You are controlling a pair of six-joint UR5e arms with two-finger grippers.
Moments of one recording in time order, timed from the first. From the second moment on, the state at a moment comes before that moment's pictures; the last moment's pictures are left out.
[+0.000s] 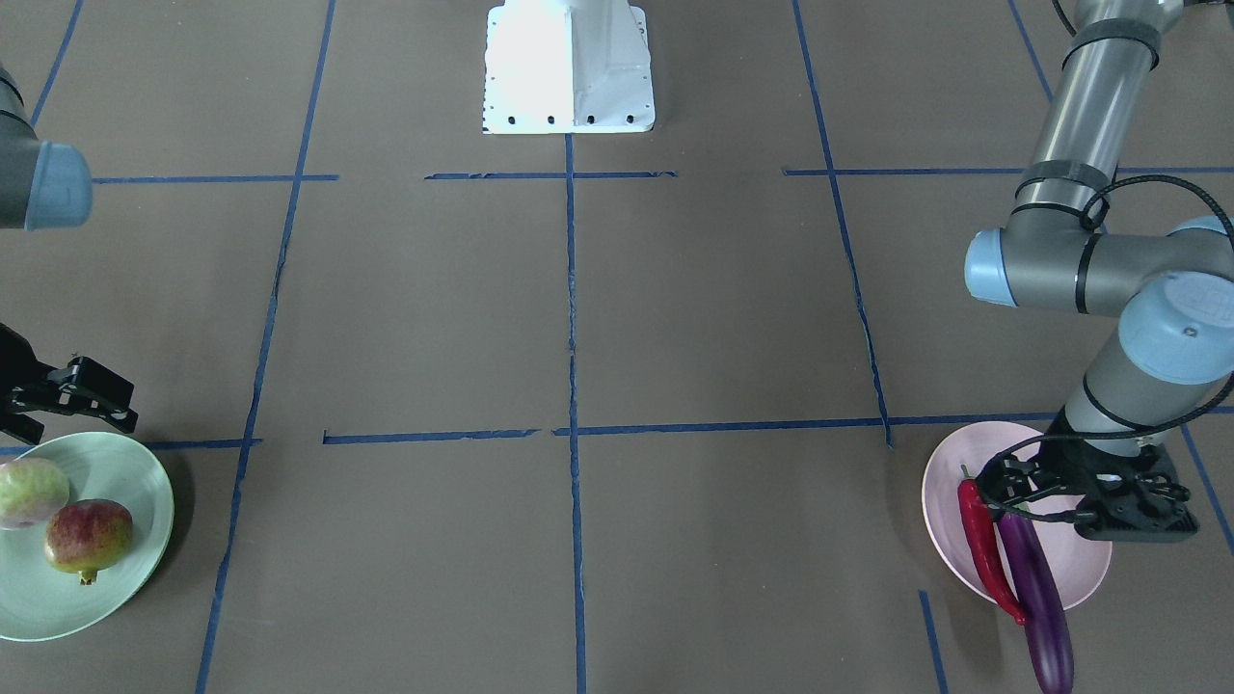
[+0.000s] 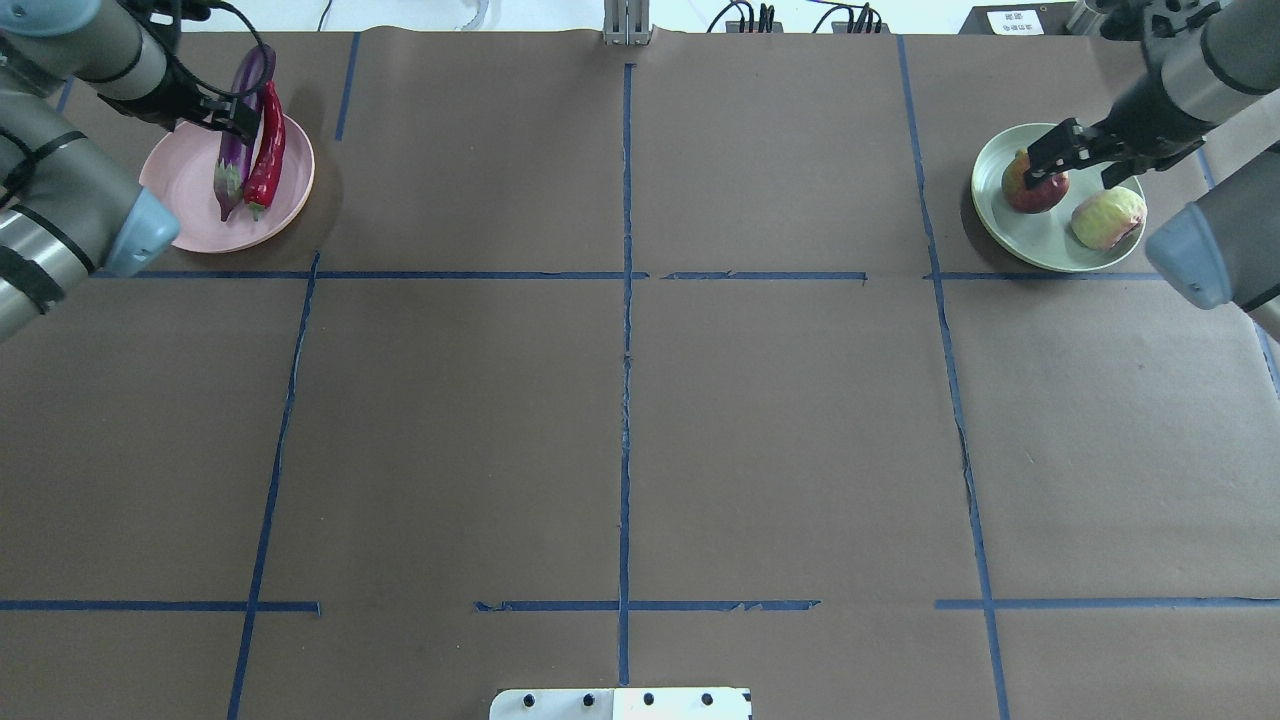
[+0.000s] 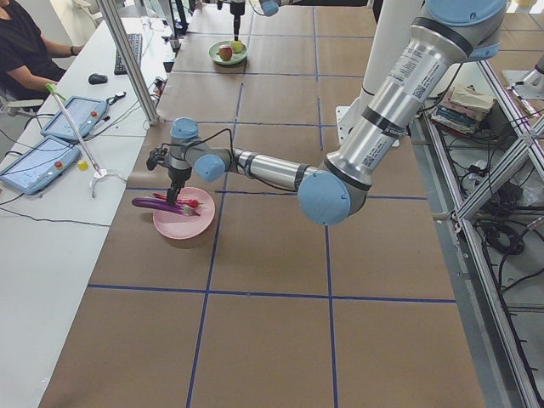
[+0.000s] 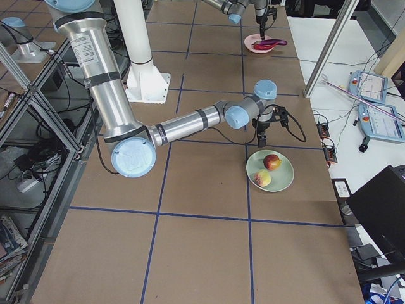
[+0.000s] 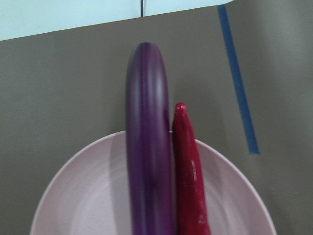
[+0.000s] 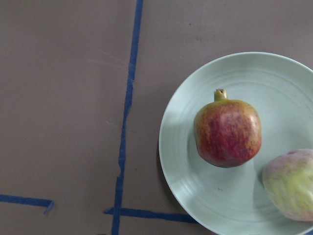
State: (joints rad) left arm -1.11 -2.11 -1.18 -2.06 -2.00 -0.56; right arm 1.18 -1.26 1.58 -1.33 2.27 0.61
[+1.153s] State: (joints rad) left arm -1.50 -1.75 -1.52 -1.54 -2.39 0.04; right arm 1.43 -1.58 1.68 -1.51 2.40 0.12
